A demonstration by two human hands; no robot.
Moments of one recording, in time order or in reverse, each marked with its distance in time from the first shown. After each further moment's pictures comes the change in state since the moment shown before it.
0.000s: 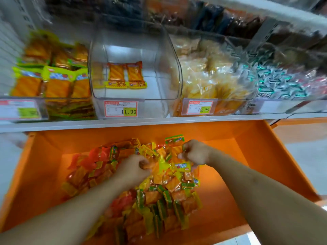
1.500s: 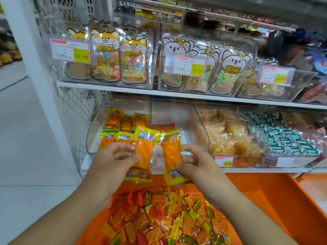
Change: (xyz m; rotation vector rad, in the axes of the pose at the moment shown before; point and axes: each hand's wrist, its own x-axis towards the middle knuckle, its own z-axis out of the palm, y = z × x) left_hand -0.156 0.062 -0.231 -0.777 0.526 0.101; right_hand -0.185 -0.211 0.008 0.759 0.192 -0.610
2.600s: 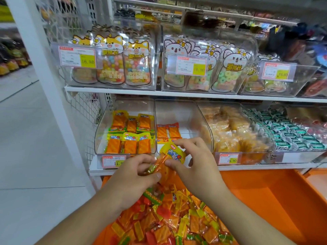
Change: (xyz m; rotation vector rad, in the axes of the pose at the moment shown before) left_hand -0.025 0.000 0.008 0.261 -0.284 0.006; right_hand 0.008 0.013 0.020 -0.666 0.291 -0.394
